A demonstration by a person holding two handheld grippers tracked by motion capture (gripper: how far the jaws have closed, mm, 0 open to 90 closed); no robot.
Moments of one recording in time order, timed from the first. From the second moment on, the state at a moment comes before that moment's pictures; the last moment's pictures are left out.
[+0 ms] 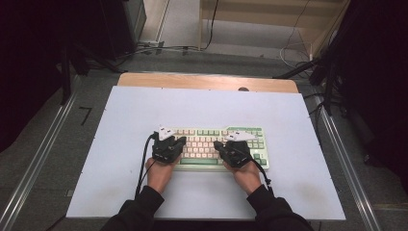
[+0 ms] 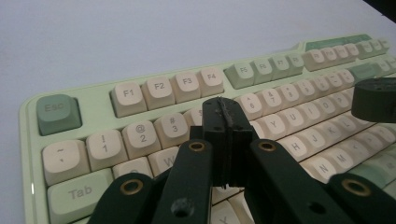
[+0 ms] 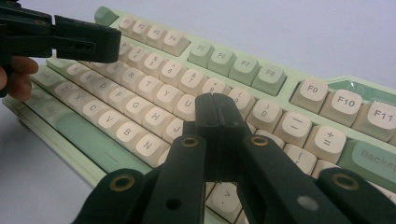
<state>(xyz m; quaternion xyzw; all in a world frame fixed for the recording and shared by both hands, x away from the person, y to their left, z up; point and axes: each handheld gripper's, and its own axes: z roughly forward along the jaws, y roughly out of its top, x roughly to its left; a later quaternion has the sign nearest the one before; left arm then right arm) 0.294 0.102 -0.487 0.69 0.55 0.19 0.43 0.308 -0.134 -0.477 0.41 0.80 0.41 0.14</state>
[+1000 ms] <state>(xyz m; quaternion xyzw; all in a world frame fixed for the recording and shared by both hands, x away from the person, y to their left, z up) 0.293 0.102 -0.491 0.69 0.55 0.19 0.43 0.307 -0.133 -0.476 0.41 0.80 0.41 0.14</state>
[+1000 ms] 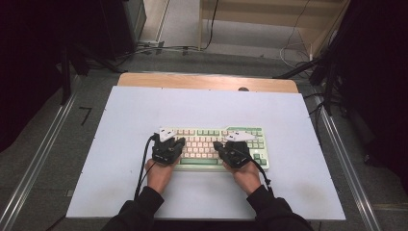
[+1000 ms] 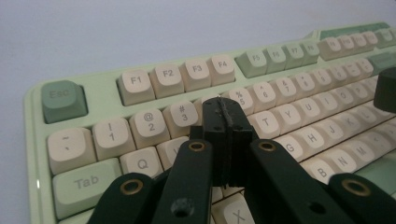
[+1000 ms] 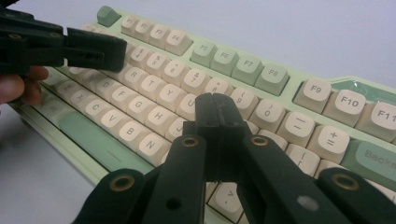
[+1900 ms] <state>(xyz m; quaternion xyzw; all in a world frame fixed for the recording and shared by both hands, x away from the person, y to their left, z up) 0.290 0.103 -0.487 0.69 0.55 0.19 0.43 0.305 -0.130 -0.475 0.40 0.81 0.41 0.14</state>
